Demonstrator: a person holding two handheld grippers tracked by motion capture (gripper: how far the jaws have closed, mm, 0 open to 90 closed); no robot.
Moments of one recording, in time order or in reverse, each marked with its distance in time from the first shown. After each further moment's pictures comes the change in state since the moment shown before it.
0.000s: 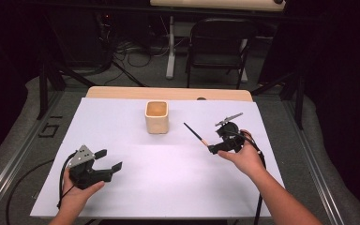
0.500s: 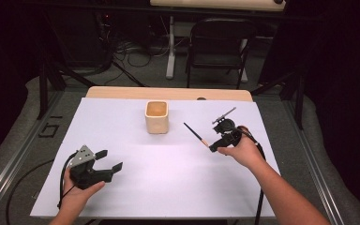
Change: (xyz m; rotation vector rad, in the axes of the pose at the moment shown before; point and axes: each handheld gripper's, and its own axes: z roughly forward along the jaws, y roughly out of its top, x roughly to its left) left arm 0.000 -0.001 0.002 0.008 -0.006 -0.003; right arm -0.008 0.015 0.011 0.167 -0.010 -0.027
